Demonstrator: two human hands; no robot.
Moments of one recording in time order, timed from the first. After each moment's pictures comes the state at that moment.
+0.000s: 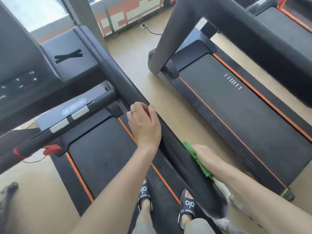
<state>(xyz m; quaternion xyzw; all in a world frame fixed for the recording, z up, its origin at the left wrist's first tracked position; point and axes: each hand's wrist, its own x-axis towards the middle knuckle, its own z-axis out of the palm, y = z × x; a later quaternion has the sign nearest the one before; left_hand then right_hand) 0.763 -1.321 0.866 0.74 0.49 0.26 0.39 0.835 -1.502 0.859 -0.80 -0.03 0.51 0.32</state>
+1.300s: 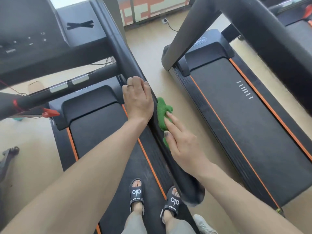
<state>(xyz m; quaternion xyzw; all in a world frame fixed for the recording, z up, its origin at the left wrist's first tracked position) 0.777 -1.324 0.842 0.78 0.48 0.32 0.24 0.813 -1.520 0.868 -0.79 -0.49 0.22 0.30</state>
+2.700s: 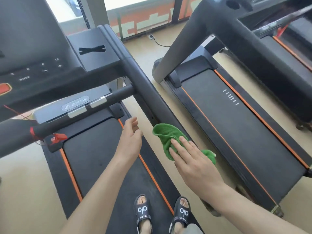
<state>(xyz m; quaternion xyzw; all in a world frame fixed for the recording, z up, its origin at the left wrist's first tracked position) 0.652 -1.301 0.884 0.65 0.48 0.09 0.59 0.760 -1.508 0.863 -0.77 -0.64 -0.05 -0.02</state>
